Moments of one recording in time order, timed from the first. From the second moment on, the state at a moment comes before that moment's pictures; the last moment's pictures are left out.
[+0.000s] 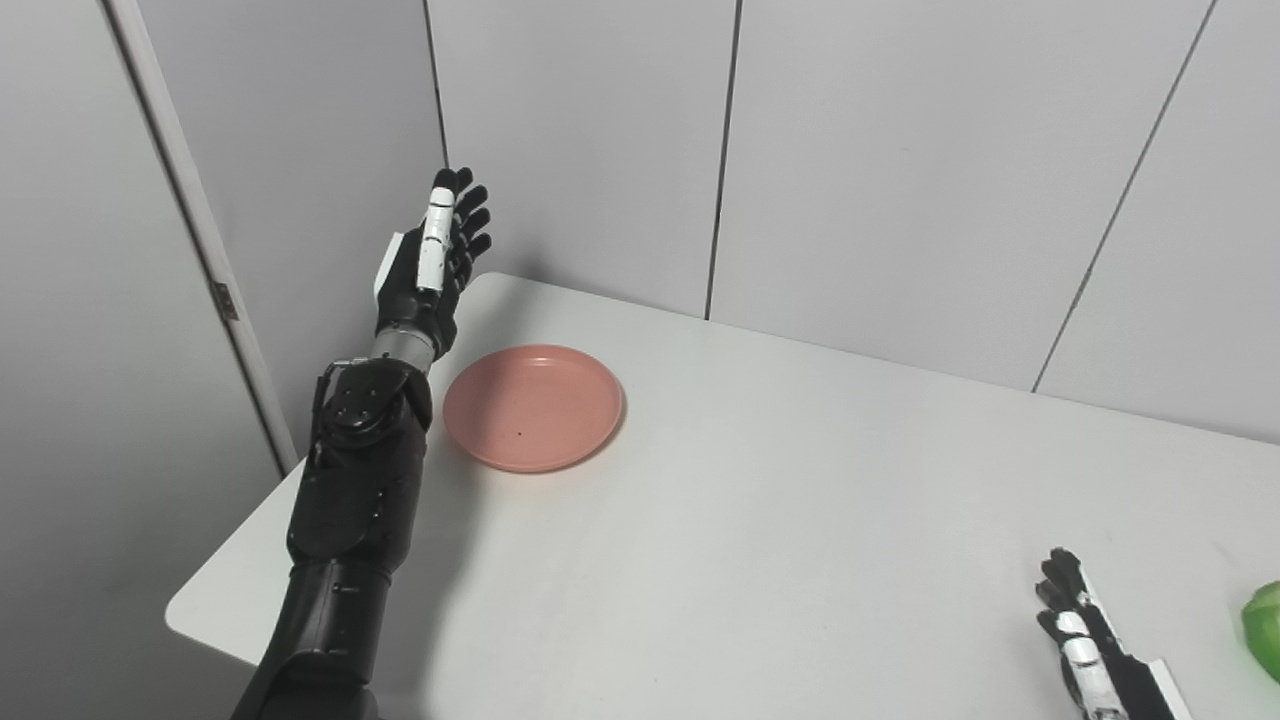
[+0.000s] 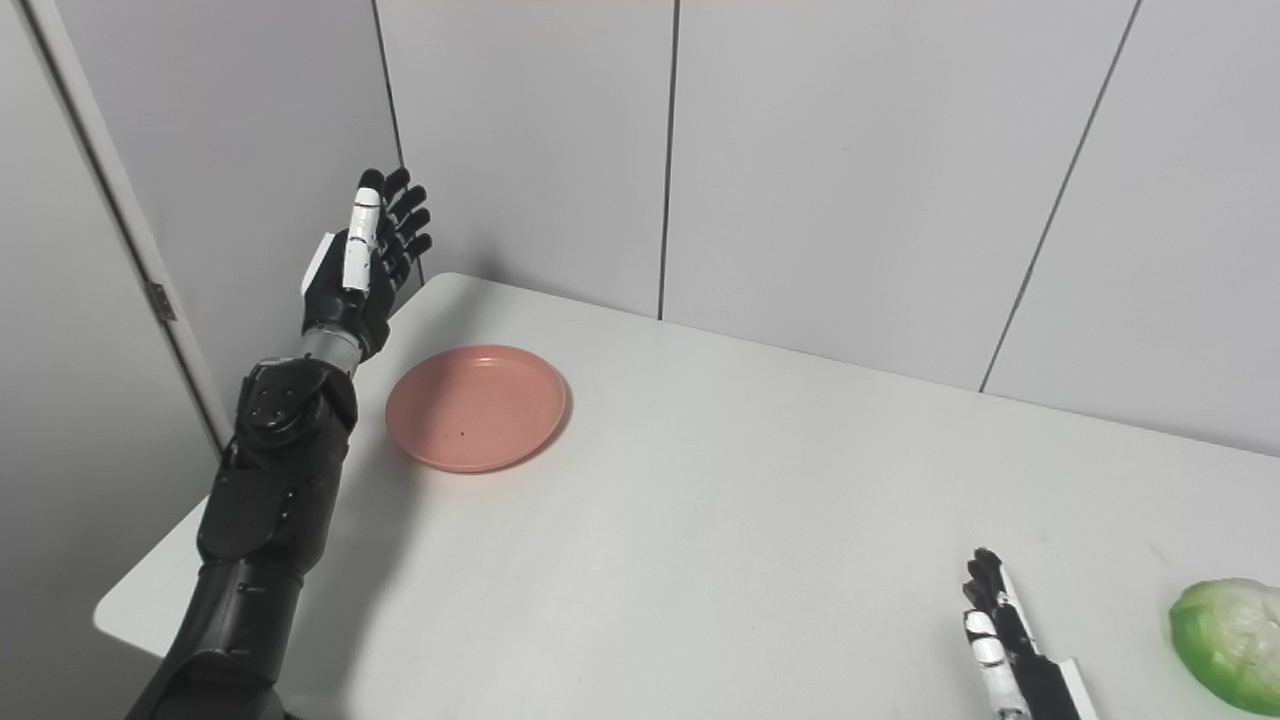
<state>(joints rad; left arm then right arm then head) -0.53 0.37 0.38 0.26 -0.26 0.17 -0.02 -0.10 -0.18 0.07 0.01 0.04 -0.04 0.20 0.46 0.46</state>
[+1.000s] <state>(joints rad) -0.55 0.40 0.49 0.56 -0.41 0.12 -0.02 -0.08 -0.20 0.05 -0.01 0.09 -0.03 0.23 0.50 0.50</state>
